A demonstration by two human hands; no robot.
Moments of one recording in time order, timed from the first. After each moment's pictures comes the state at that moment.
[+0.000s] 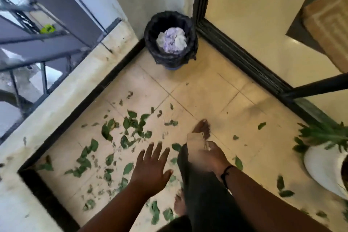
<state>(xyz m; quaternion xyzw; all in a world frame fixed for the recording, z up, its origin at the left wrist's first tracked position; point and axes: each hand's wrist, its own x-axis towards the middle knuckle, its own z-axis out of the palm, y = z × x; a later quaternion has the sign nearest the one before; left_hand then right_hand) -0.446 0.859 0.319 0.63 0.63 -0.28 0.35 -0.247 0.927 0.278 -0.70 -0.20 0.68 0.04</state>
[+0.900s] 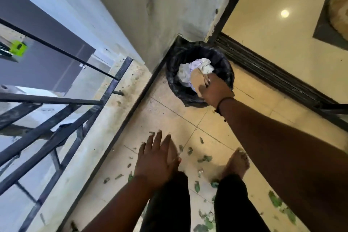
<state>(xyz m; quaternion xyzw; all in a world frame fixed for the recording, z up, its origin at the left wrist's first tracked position) -0.667 1.120 0.273 0.65 0.62 -0.22 0.39 -0.469 1.300 0.234 -0.73 -0.53 0.43 -0.01</state>
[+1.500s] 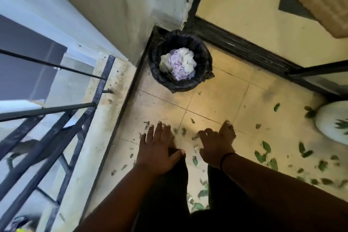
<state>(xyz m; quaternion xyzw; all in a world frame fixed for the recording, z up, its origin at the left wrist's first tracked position) -0.671 1.126 0.320 0.71 0.53 -0.25 0.40 -0.462 1.100 0.302 -0.61 -0.63 0.36 -0.32</state>
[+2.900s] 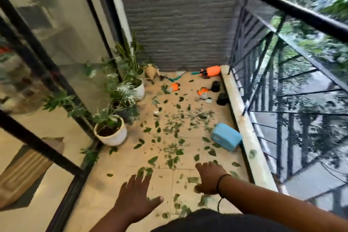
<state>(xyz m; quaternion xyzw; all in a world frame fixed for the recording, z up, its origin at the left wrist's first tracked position) -0.465 0.858 0.643 0.92 -0.22 -0.33 -0.04 -0.530 0.603 0.612 -0.95 0.10 0.28 0.08</state>
